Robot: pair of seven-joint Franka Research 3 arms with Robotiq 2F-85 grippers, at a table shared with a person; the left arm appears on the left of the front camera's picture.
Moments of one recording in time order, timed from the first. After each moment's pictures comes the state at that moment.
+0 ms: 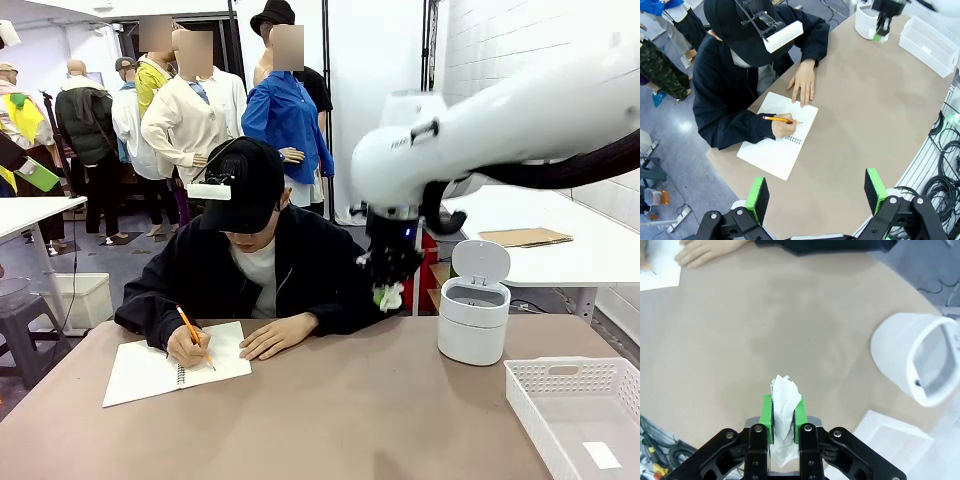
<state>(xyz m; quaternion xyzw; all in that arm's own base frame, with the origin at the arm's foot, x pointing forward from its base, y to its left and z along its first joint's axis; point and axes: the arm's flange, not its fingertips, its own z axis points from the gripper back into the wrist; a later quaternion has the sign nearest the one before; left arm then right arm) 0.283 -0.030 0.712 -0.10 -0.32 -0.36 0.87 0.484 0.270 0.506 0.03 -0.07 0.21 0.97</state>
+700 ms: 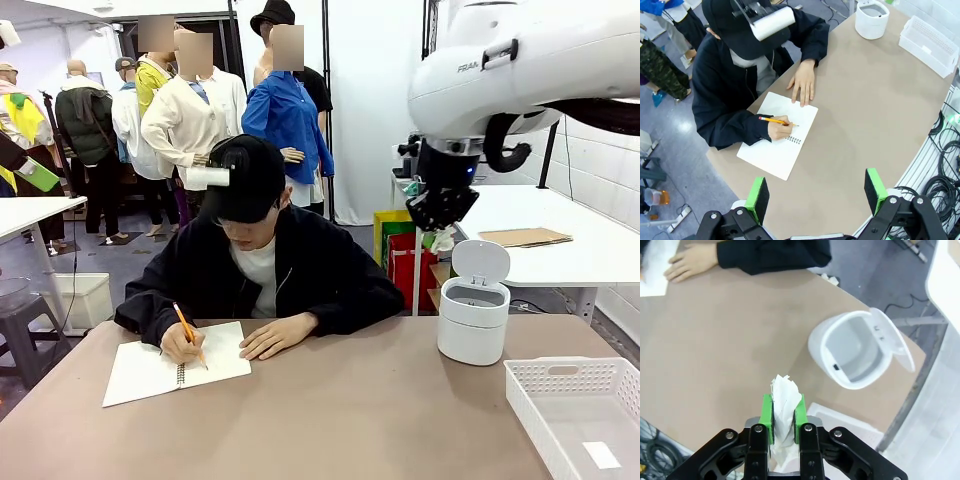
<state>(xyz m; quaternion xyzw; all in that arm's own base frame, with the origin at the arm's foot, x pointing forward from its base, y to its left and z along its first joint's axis) 0.283 -0.030 0.712 -0.10 -0.32 -0.36 0.87 0.493 0.180 0.584 0.01 -0.13 0.23 0.96</state>
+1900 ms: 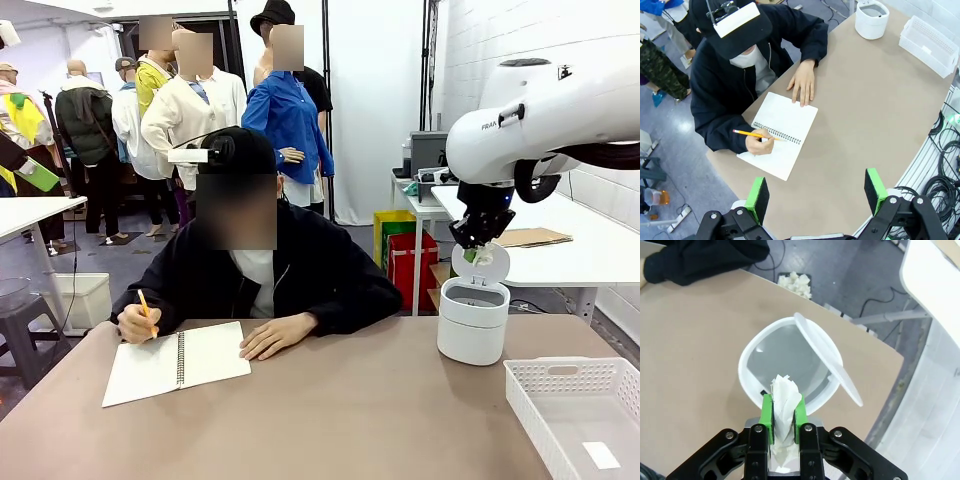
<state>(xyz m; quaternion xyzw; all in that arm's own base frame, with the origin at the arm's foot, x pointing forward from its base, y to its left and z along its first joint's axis) 0.283 -0.030 0.712 -0.10 -0.32 -0.36 0.87 0.559 0.105 0.518 -0.03 -0.14 0.21 0.97</state>
